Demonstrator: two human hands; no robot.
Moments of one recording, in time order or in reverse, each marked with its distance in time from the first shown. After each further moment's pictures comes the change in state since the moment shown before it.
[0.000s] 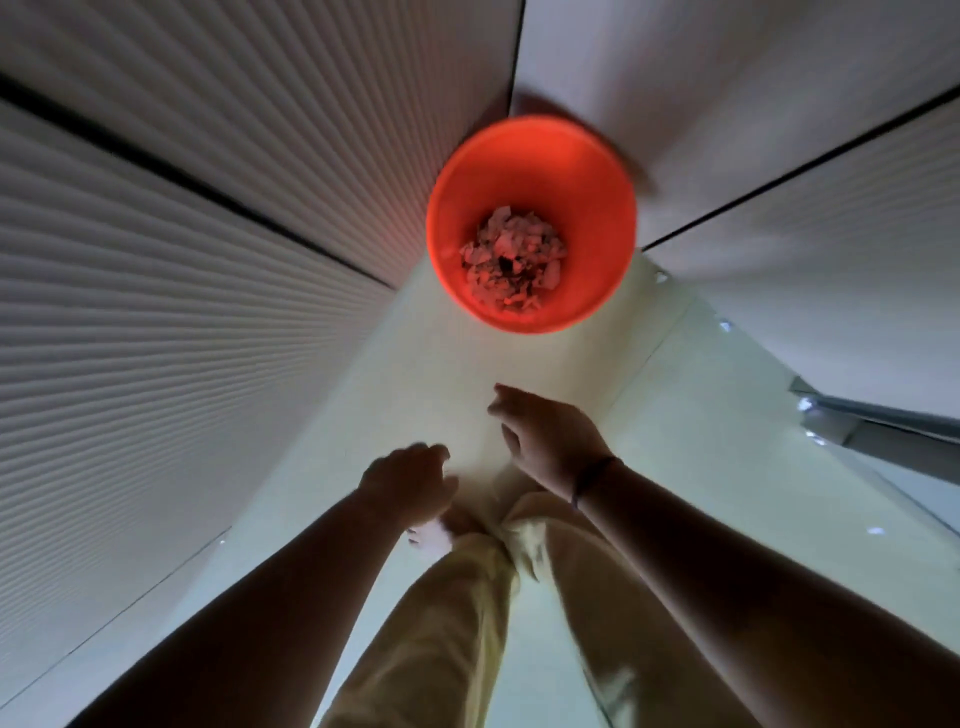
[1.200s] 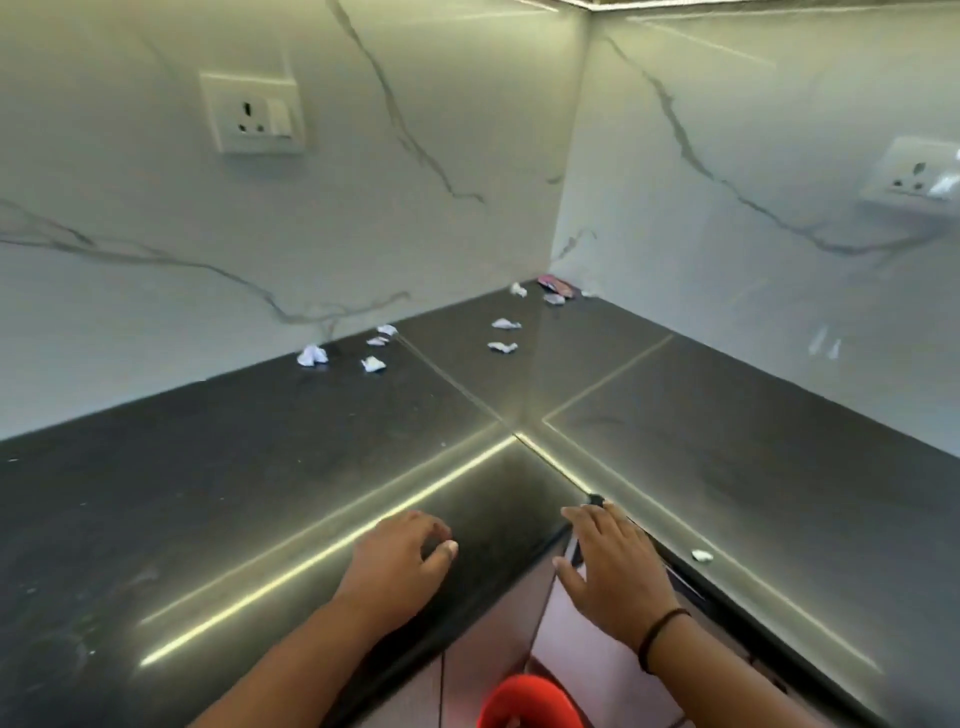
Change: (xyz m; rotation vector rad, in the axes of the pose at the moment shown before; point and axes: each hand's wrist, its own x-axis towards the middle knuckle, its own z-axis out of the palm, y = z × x) left_hand -0.475 -0.001 -0.365 -0.317 1.320 0.274; right_hand -0.117 -0.275 -0.502 -0.440 0.574 -0.108
